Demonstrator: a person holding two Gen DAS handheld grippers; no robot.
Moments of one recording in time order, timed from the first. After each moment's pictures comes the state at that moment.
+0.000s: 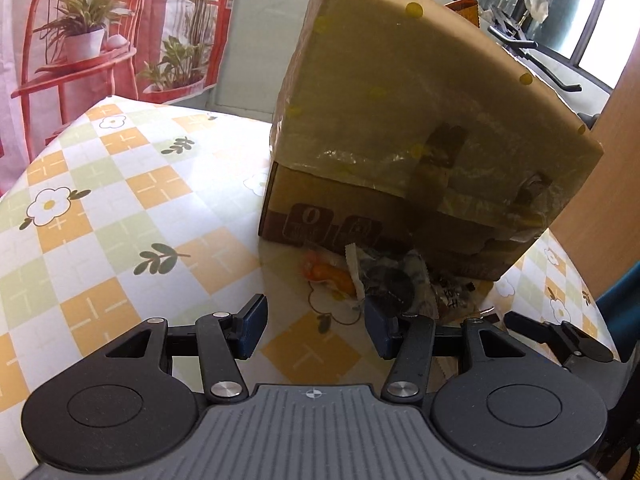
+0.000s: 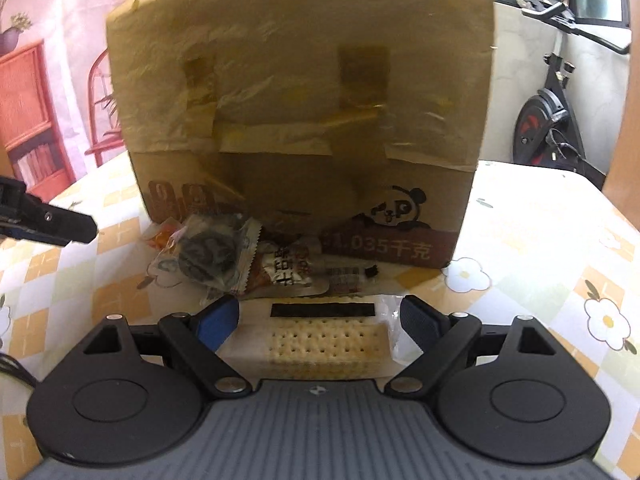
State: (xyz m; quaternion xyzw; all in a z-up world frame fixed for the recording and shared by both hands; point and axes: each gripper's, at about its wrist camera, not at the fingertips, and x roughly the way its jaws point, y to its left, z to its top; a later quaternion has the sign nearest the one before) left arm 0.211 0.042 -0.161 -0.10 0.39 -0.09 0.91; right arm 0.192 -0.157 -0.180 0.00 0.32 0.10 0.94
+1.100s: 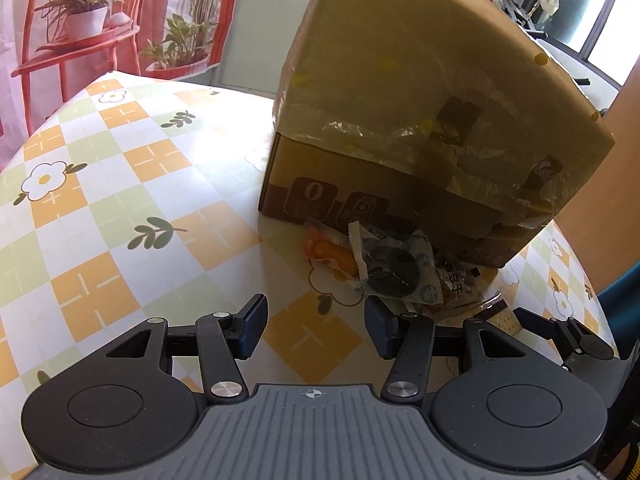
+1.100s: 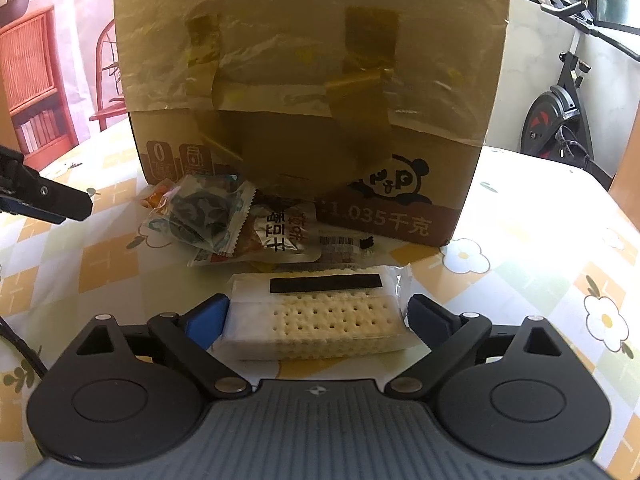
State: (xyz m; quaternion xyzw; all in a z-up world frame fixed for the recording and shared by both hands) left arm 0.215 0.035 -0.171 -0.11 0.42 -0.09 0.90; right arm 0.194 -0.163 -0.192 -0.03 0.34 0.11 0.93
